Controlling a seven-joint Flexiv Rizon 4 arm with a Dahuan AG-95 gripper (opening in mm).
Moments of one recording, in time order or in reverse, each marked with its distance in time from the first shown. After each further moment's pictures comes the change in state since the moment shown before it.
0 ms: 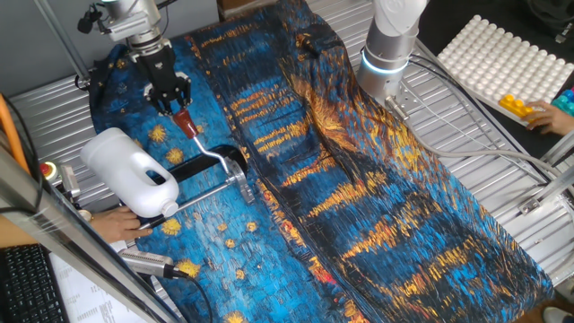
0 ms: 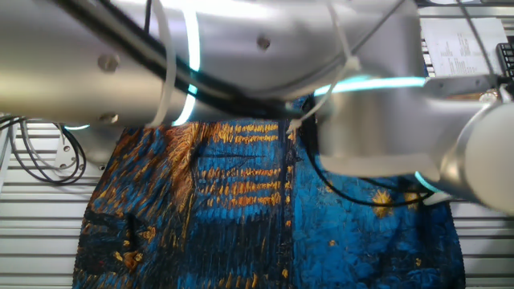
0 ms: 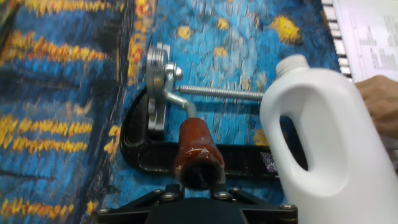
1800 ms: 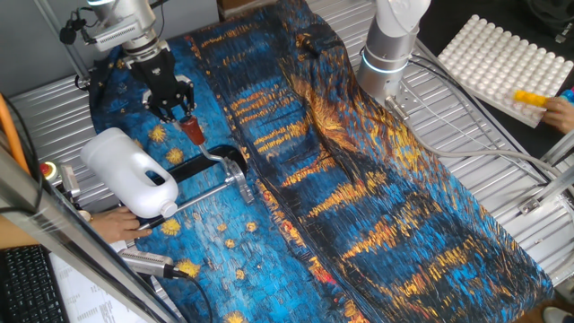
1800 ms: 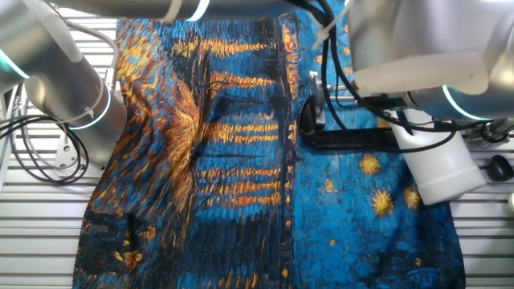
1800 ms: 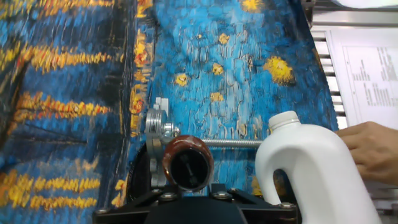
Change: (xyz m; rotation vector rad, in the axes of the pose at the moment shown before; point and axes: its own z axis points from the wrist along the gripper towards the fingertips) arm -0.069 -0.007 -0.020 -0.063 0.032 0.083
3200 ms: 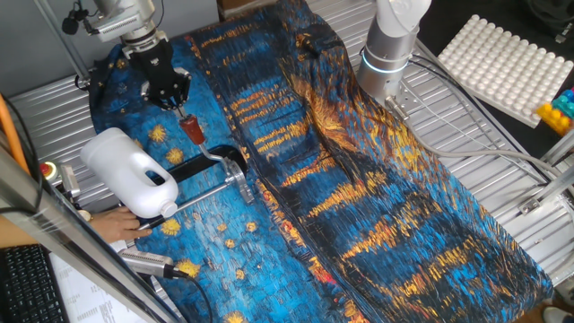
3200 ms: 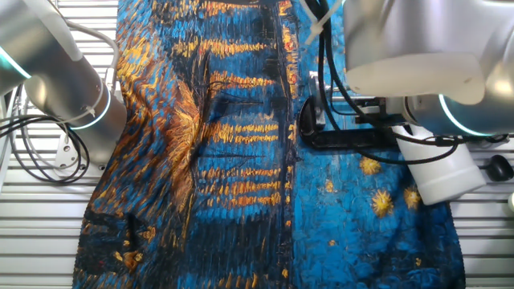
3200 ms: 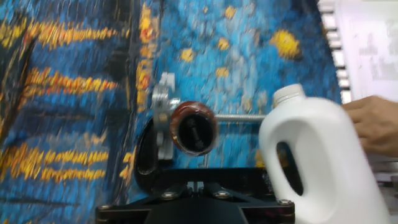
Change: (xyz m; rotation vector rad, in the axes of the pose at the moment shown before) arm 0.028 0.007 -0.010 0.017 0.024 -0.016
